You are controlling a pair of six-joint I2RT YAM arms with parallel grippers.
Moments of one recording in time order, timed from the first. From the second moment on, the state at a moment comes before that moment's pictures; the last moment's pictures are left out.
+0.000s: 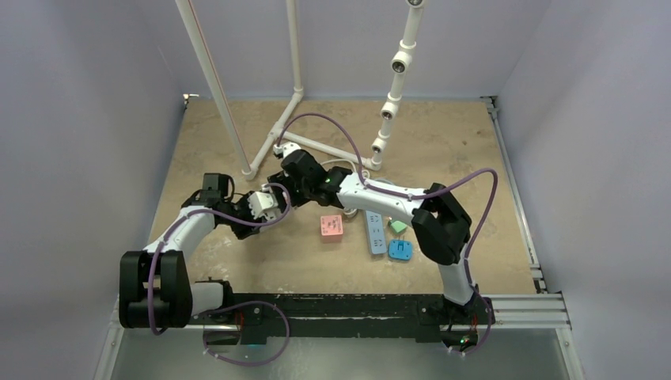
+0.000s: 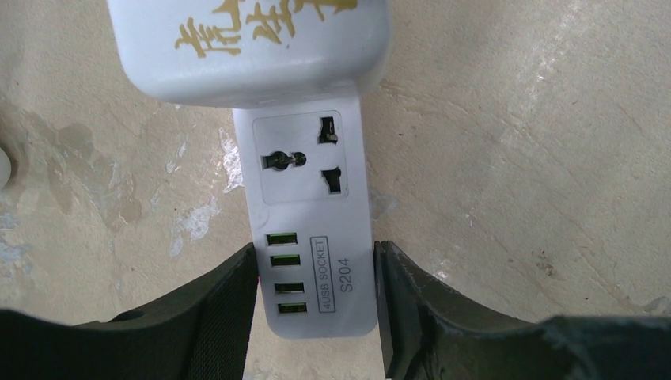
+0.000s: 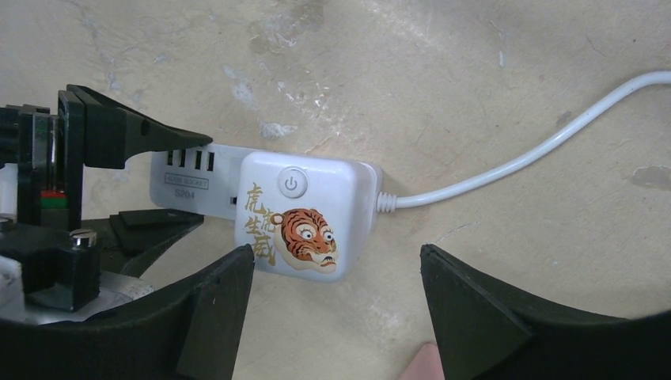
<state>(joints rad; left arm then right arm) 0.01 1.25 0.61 -0.52 0.52 1.08 1.00 1.99 1.59 -0.35 0.12 0.38</state>
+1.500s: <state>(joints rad) 0.30 1.34 0.75 -0.79 0.74 1.23 1.01 2.08 1.75 -0.32 0.04 0.40</state>
